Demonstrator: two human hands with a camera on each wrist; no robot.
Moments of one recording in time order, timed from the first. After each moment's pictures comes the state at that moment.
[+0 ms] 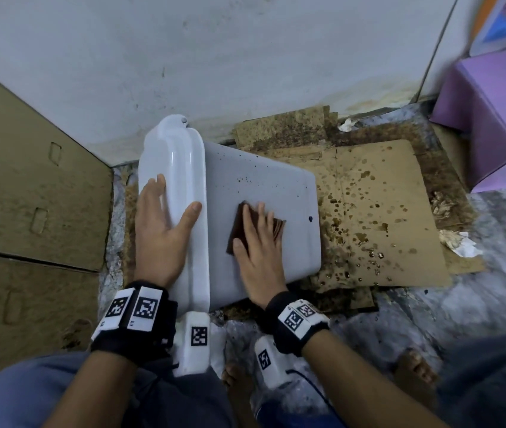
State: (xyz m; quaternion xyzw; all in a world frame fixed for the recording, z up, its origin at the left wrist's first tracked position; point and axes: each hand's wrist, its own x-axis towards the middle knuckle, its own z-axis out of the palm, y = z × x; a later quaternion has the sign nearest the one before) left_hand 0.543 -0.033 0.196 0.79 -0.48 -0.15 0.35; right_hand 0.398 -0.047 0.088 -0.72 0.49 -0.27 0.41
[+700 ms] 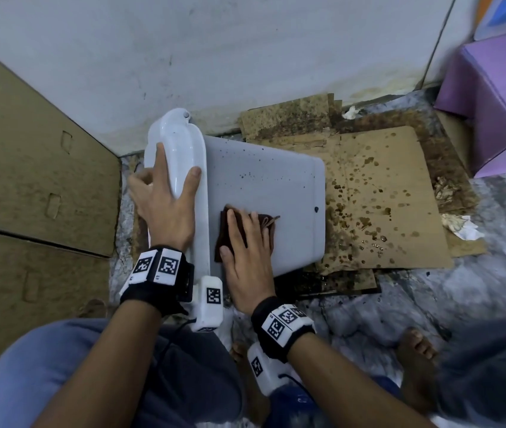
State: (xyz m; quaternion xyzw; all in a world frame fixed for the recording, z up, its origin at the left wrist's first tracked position) left_hand 0.540 -0.036 0.197 0.81 -0.43 -0.10 0.39; right_hand 0.417 0.010 0.099 -0.75 0.48 -0.30 0.34
